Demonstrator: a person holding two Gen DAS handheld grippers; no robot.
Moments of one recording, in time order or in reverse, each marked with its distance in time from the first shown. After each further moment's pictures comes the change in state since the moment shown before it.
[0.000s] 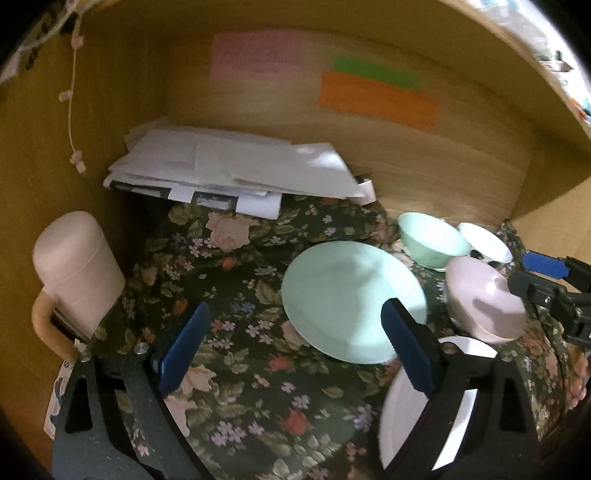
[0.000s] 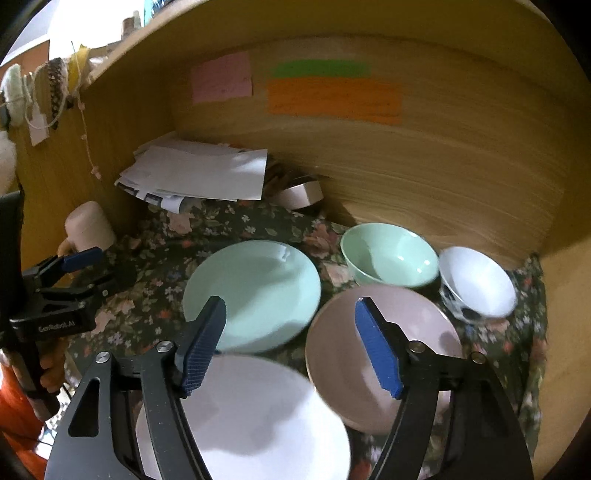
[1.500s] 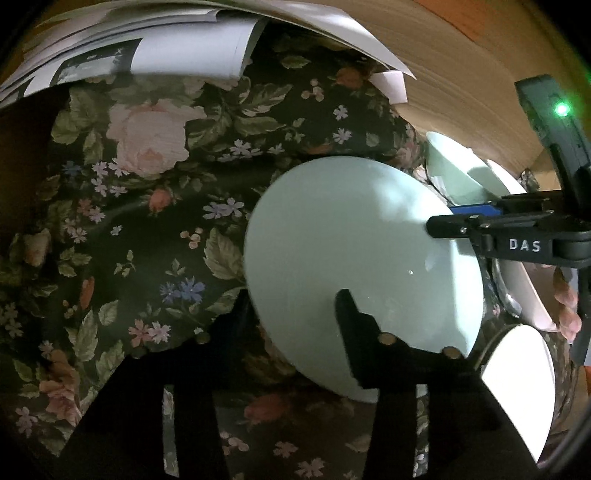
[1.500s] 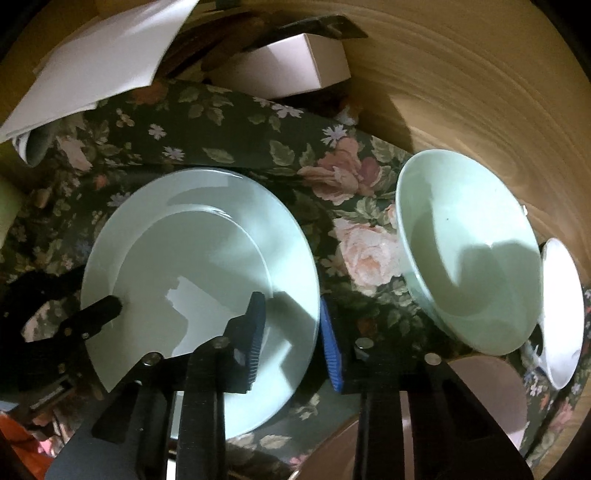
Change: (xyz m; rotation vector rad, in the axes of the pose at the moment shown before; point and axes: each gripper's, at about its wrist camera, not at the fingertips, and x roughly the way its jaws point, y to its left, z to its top) left arm 0.138 -0.005 -0.017 0.011 0.321 -0.106; right arm 0.184 -0.003 0.021 -0.039 0.498 0.017
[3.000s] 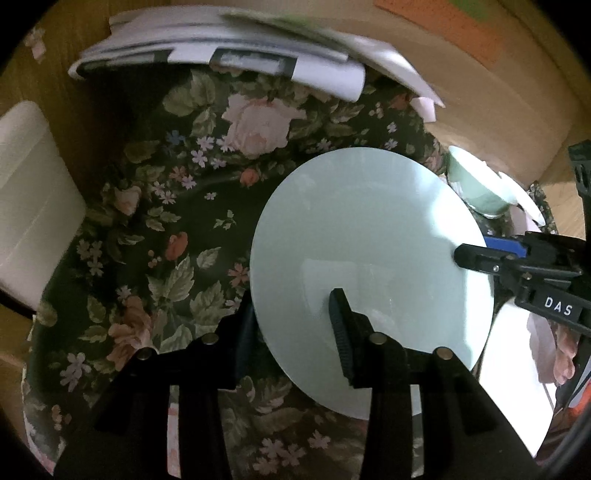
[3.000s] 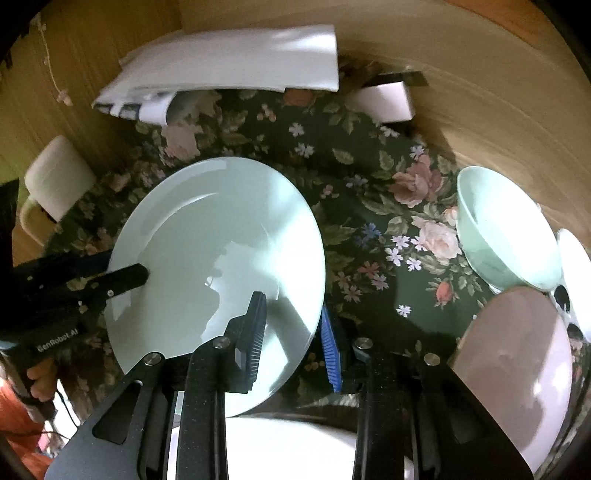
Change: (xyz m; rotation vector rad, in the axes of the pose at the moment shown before) left arm -0.054 0.047 -0.026 -0.058 -0.042 0.057; right arm -0.046 0.089 -0.078 -0.054 -0.192 0.114
